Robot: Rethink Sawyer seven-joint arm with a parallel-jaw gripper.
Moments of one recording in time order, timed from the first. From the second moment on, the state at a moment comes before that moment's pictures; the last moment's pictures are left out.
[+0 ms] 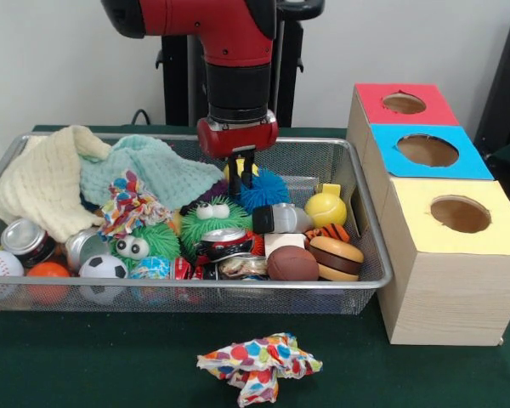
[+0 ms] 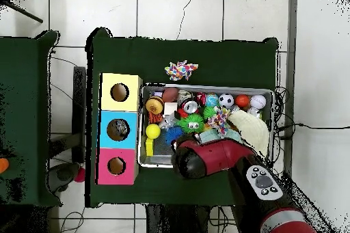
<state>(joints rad) -0.50 -0.57 0.24 1.85 -0.70 0.18 1.59</state>
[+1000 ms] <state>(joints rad) -0.44 -0.62 0.23 1.75 -0.91 0.32 1.59</state>
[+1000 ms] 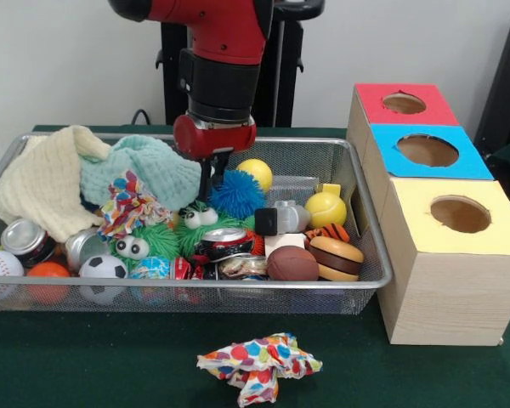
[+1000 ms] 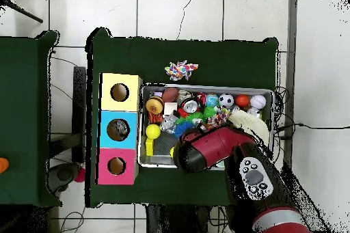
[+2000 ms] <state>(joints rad) -0.38 -0.63 0.22 1.66 -1.09 0.44 1.59</state>
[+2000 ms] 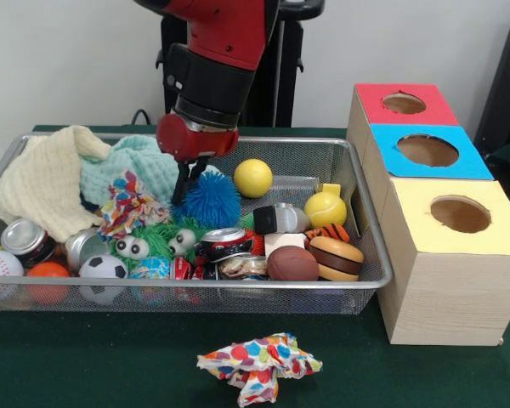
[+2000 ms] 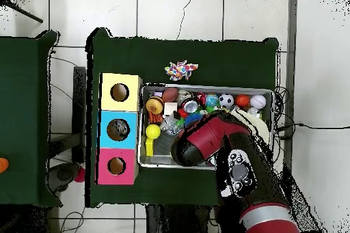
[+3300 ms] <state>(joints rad) -0.40 -0.64 0.23 1.64 -1.12 0.44 1.57</state>
